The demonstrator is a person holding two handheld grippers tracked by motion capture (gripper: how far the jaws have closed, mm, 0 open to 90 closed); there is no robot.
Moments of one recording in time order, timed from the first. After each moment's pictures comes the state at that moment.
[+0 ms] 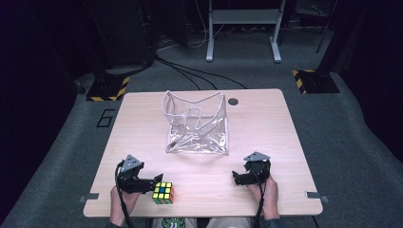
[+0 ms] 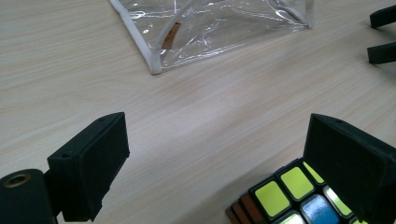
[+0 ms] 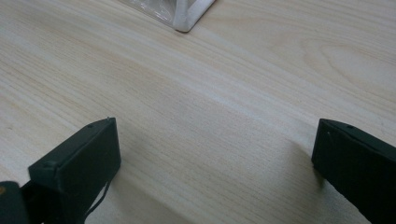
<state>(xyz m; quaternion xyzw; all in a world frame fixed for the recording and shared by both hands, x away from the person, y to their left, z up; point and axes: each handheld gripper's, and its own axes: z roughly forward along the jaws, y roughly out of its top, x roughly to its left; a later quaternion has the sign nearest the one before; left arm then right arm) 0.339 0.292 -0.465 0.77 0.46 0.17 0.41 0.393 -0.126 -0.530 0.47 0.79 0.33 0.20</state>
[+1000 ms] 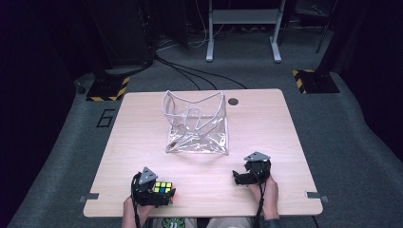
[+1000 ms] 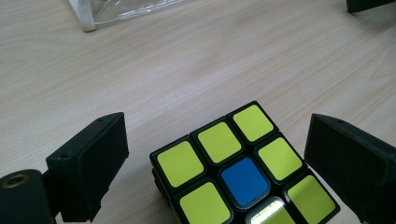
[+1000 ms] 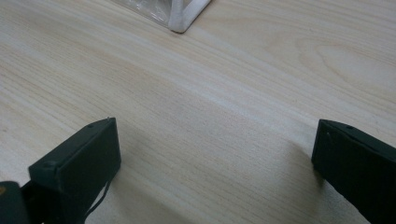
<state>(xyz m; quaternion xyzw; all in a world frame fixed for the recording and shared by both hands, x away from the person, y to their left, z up) 0.316 0.254 -0.492 0.80 0.44 0.14 0.37 0.393 -0.127 -0.530 0.47 0.79 0.33 0.20</state>
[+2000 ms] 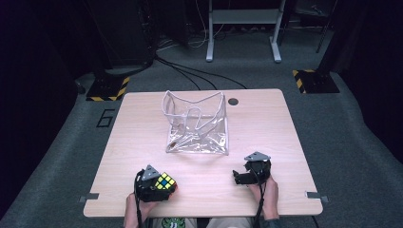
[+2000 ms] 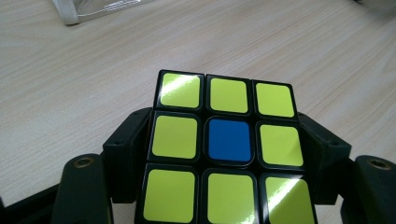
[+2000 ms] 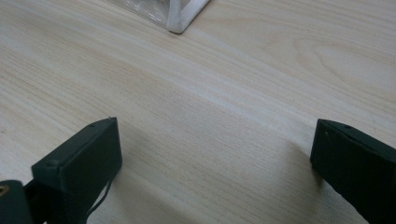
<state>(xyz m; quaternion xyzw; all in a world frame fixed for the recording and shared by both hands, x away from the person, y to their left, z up) 0.332 0.254 -0.504 0.81 0.43 0.12 0.37 0.392 -0.127 -0.530 0.48 0.79 0.33 0.20</state>
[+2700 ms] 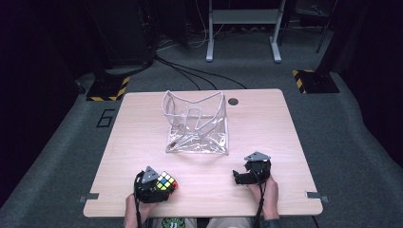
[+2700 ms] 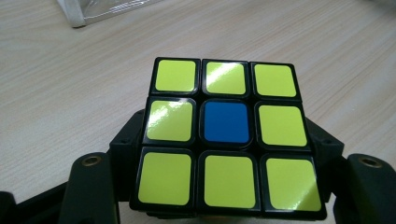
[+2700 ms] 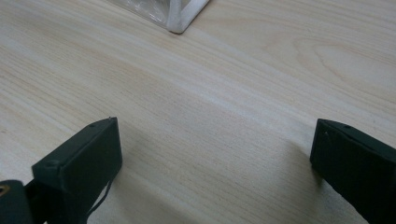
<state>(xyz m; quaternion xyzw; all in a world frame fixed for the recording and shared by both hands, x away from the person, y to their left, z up) 0.330 0.255 -0.509 0.82 0.42 0.14 0.38 0.393 -0.127 -0.530 0.48 0.79 0.33 0.20</state>
